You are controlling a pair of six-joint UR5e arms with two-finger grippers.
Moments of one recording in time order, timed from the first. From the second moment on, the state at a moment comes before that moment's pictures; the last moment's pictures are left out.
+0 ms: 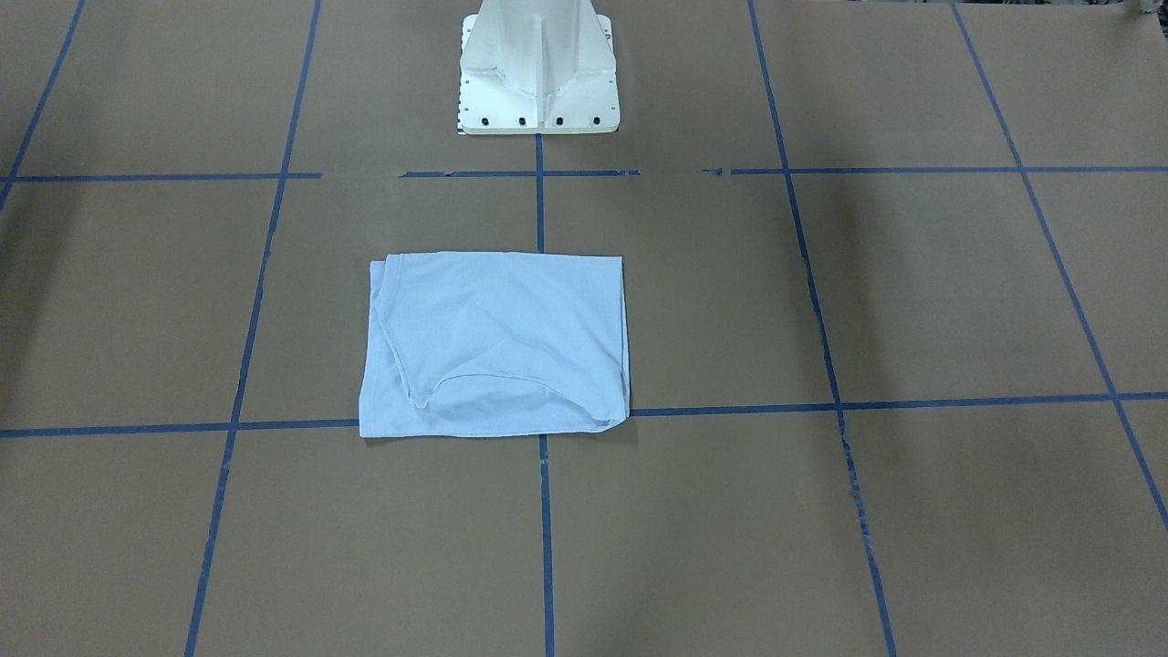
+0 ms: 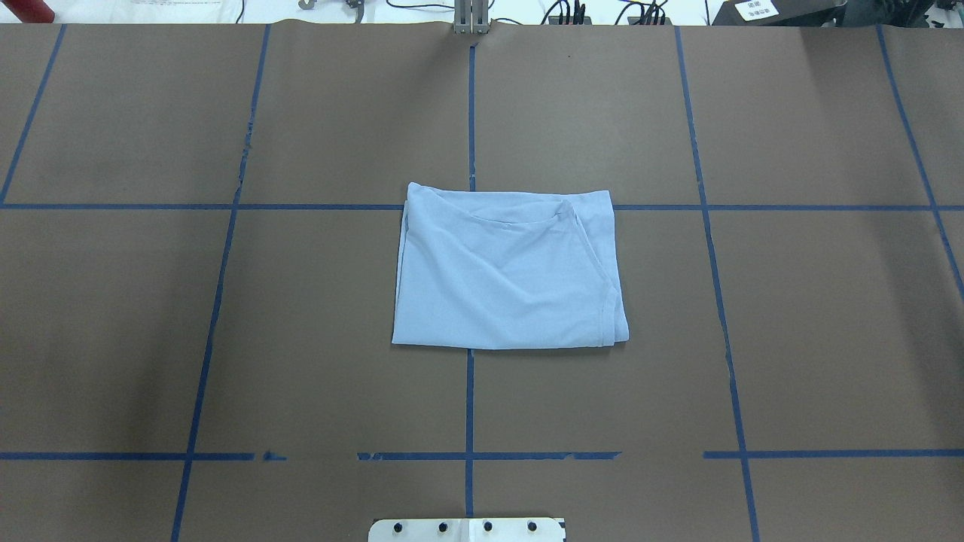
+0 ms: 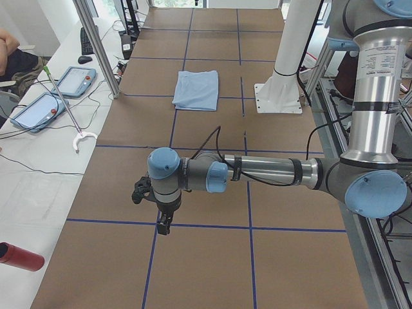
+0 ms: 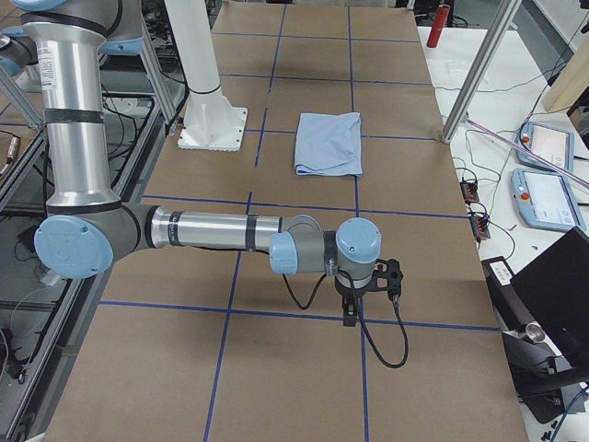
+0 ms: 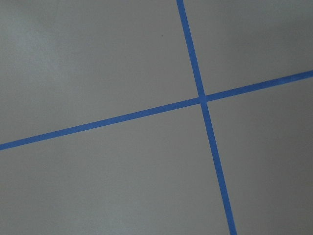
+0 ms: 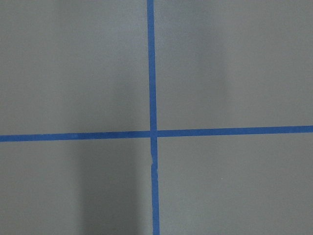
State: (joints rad) left arm -1.58 -1.58 -1.61 -1.60 -2.26 0.15; right arm 1.57 -1.53 1.52 -1.45 2.35 0.13
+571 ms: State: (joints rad) left arm -1.58 -1.58 -1.61 -1.60 -2.26 -0.02; right arm 1.56 -1.53 1.53 -1.43 2.36 0.14
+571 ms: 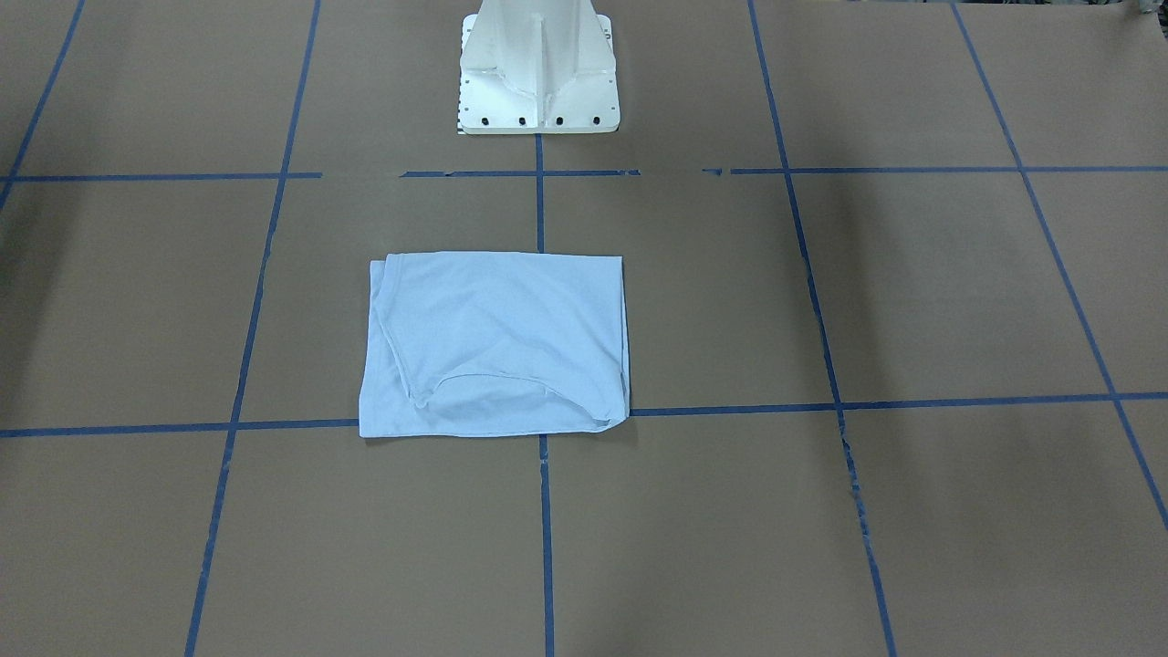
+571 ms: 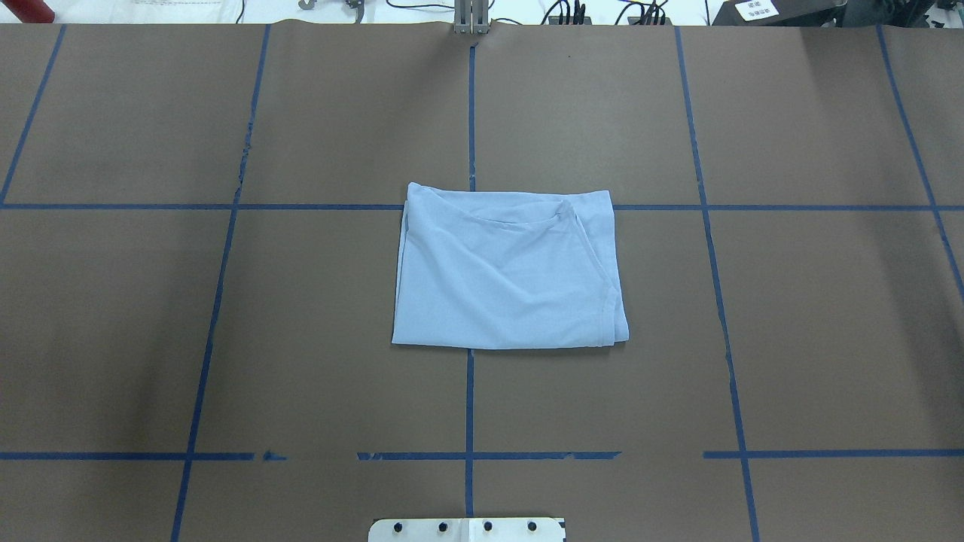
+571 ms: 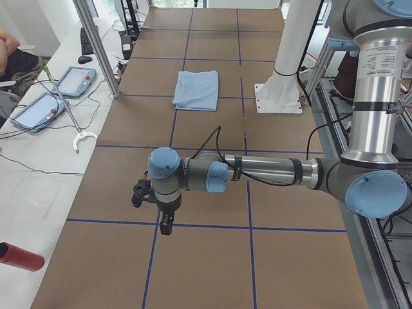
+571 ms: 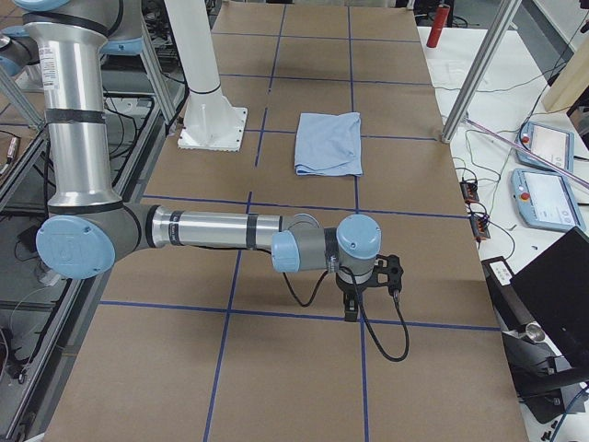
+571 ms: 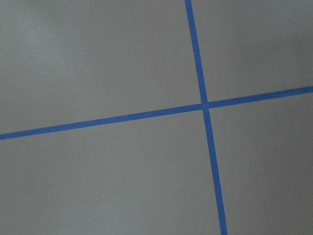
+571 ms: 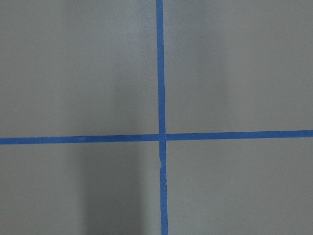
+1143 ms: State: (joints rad) left arm -1.58 -1.58 -1.62 -1.60 -2.30 -0.14; right arm 1.56 -1.53 1.53 -1.43 2.37 0.14
